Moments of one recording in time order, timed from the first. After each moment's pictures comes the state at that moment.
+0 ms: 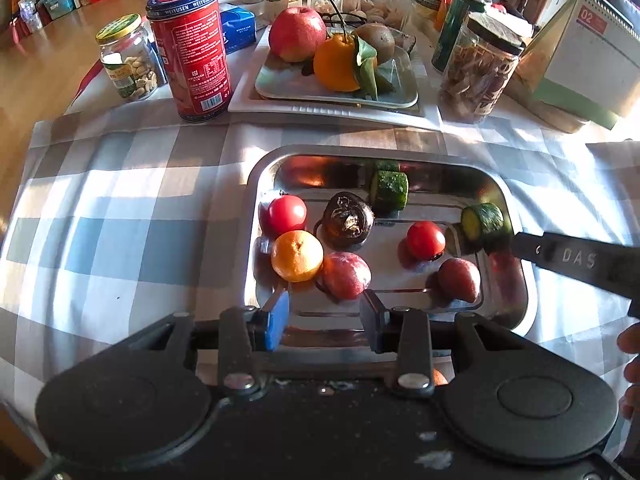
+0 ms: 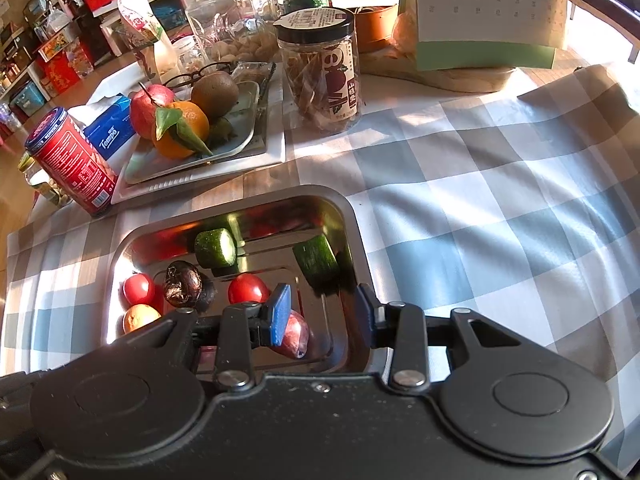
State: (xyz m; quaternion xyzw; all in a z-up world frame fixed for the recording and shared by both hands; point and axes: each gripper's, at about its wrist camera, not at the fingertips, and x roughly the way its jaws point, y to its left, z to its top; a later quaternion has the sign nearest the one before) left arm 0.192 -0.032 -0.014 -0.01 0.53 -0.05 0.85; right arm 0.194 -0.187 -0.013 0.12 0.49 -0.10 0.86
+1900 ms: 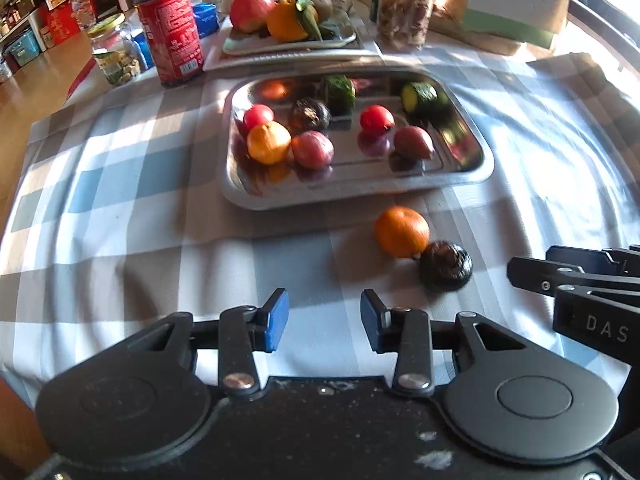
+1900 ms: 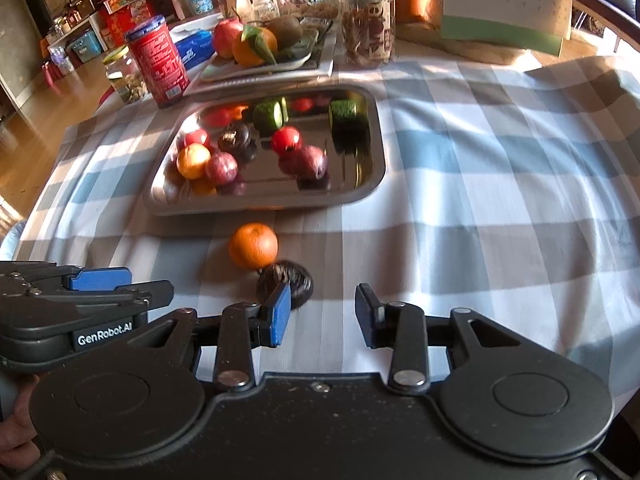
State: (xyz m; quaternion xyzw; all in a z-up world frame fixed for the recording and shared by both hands) left arm 0.069 -0.031 -0.038 0.06 0.51 -0.12 0.85; right arm 0.049 -0.164 -0.017 0.07 0.50 -0.01 0.86
